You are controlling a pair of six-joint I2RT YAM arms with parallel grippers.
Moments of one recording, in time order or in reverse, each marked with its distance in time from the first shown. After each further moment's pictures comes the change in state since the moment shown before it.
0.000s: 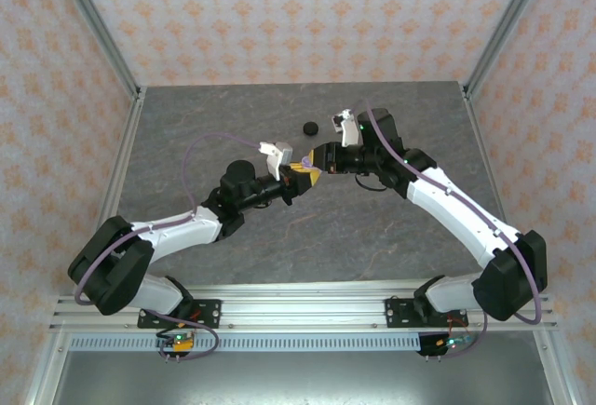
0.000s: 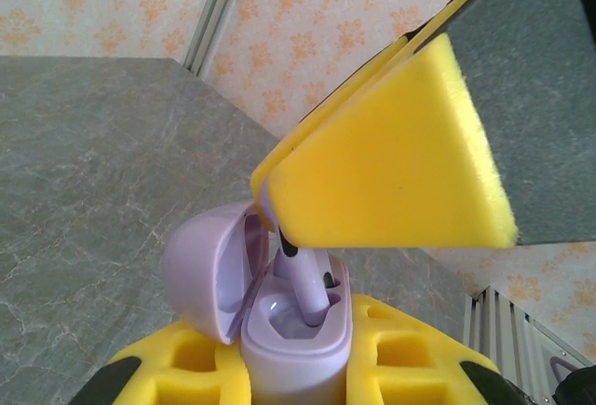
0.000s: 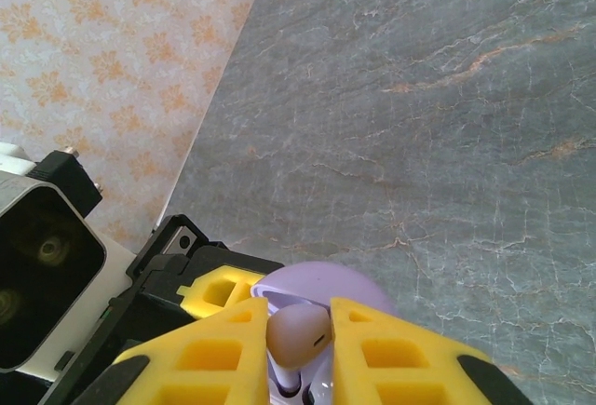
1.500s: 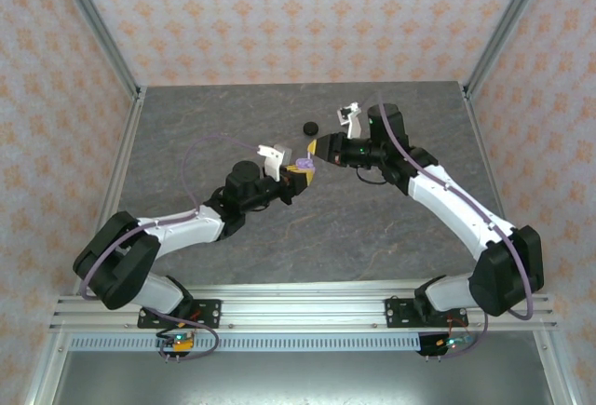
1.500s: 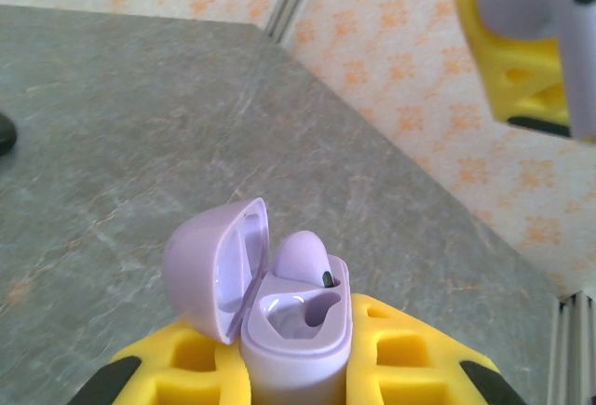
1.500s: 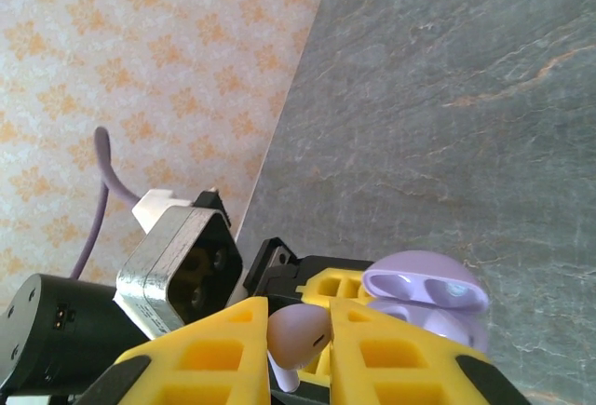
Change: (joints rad) left arm 0.009 0.045 -0.007 -0.058 -0.115 0.028; right arm -0.072 0.026 -0.036 0.170 -0.186 0.151
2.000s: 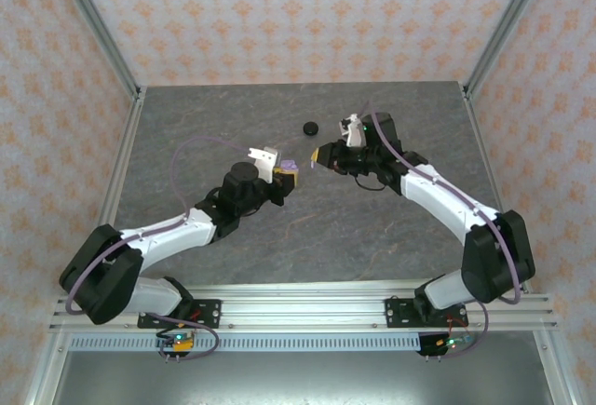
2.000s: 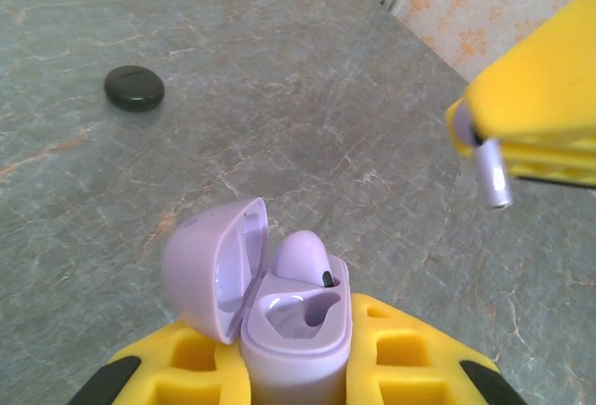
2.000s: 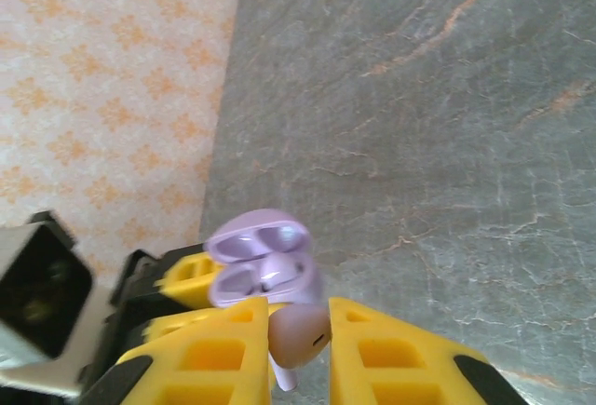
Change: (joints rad) left arm 0.000 -0.098 0.000 -0.266 -0.206 0.064; right arm -0.034 0.066 -0.083 0.047 0.037 0.054
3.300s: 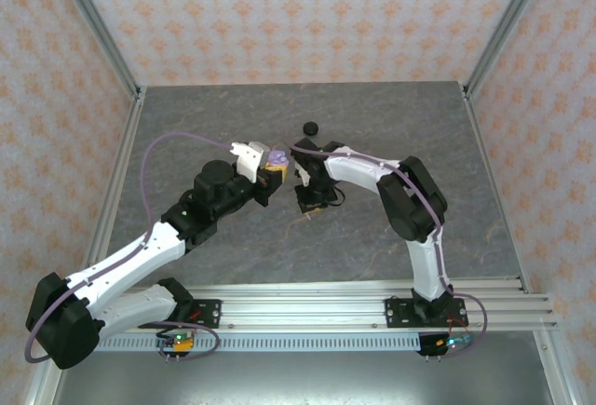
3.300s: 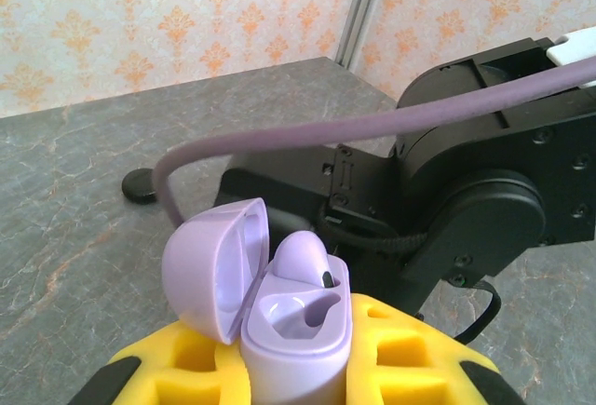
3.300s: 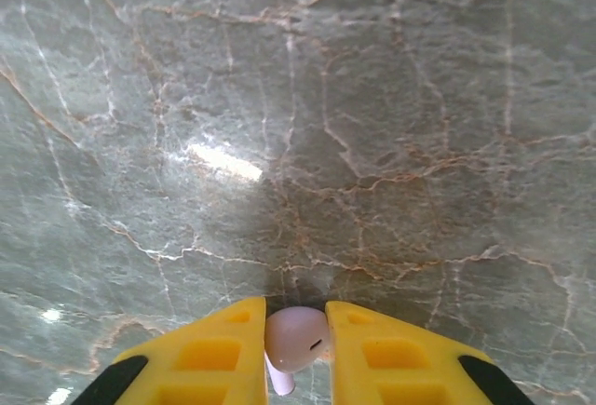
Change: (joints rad) left arm 0.000 -0.321 0.059 -0.268 0.006 0.163; right arm 0.235 0.616 0.409 -0.670 0.364 -0.377
